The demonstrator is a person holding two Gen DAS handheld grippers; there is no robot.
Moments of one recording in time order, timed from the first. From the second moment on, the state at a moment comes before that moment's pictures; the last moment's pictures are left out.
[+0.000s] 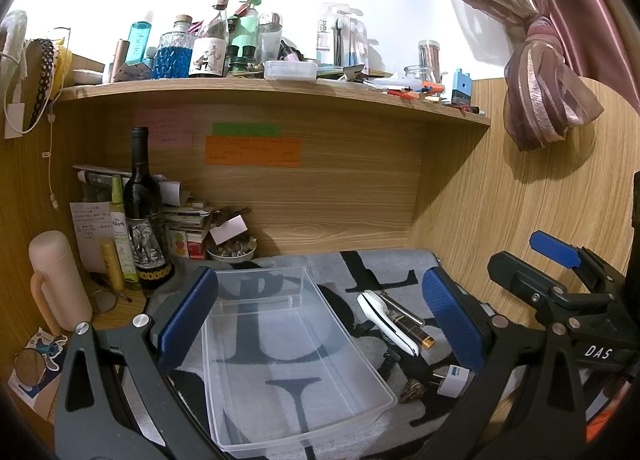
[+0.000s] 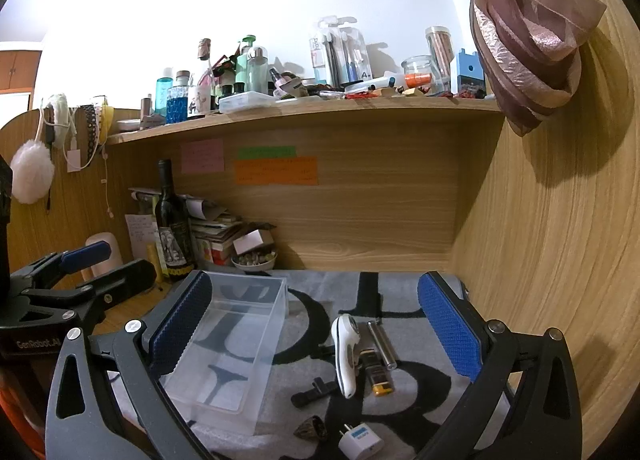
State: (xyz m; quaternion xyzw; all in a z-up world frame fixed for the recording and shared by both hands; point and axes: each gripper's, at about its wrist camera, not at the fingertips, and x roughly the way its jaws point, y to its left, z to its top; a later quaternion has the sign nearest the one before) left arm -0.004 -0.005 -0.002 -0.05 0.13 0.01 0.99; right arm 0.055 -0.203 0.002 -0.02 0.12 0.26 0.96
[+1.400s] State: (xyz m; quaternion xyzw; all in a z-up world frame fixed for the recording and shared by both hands) left arm -0.007 -0.008 -0.002 -0.04 0.13 0.01 0.99; right arm 0.054 -0.206 0.002 -0.02 0.12 0.26 0.96
